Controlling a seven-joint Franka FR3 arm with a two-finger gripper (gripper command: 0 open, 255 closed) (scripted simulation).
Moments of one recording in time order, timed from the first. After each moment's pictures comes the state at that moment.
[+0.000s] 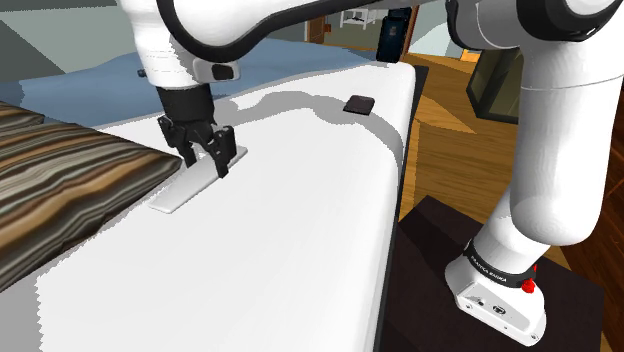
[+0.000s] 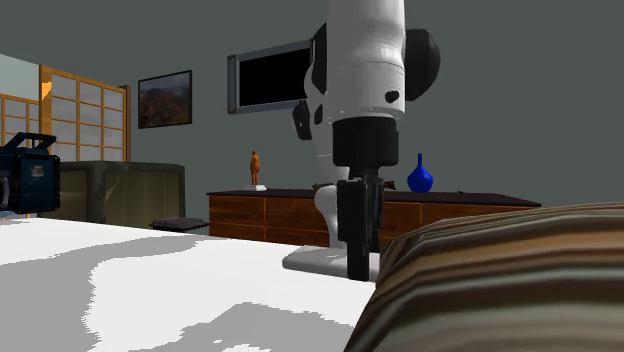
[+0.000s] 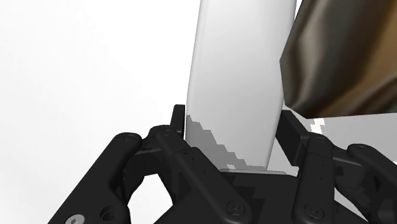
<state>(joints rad) 0.09 0.39 0.78 -1.53 -0.27 1.80 2.03</state>
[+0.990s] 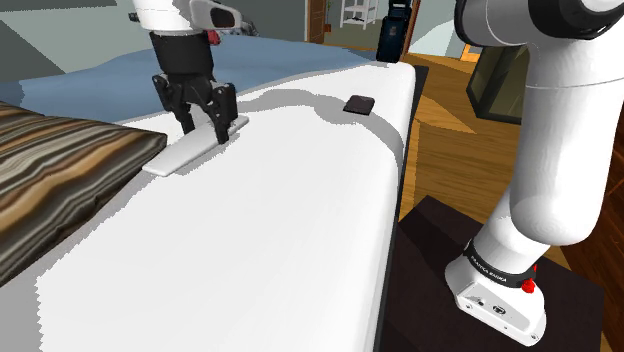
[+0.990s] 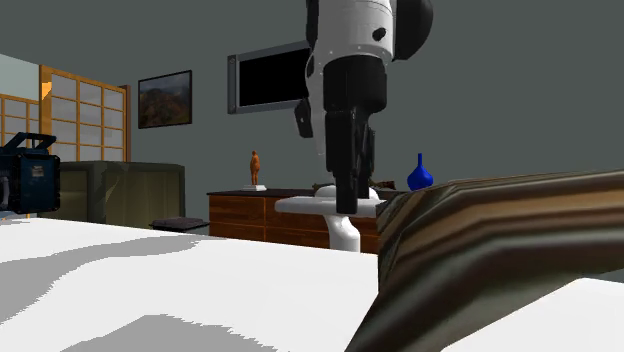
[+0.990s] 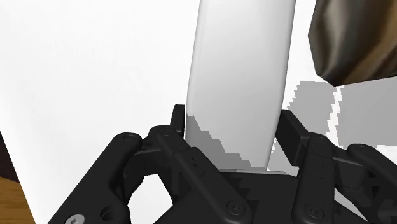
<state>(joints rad) 0.09 0.36 0.79 -1.39 -0.25 1.64 2.00</state>
